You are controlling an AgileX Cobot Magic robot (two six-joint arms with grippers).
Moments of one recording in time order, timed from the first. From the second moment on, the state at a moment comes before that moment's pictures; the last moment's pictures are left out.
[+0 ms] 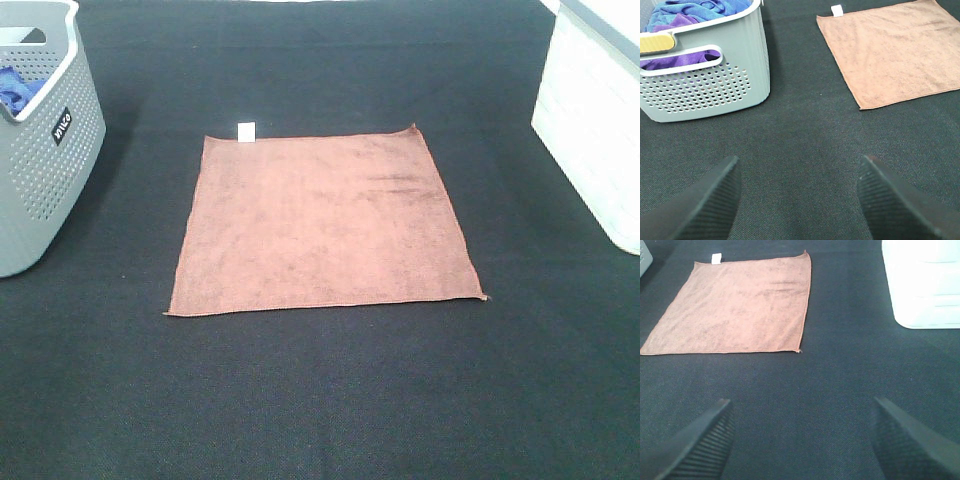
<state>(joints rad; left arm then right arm) -0.02 -0.01 -0.50 -0.14 1.06 0.15 0.00 0.00 -0.51 0.17 1.07 -0.07</state>
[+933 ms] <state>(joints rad) -0.02 -0.01 -0.50 -0.14 1.06 0.15 0.00 0.00 -0.51 0.17 1.07 -0.07</state>
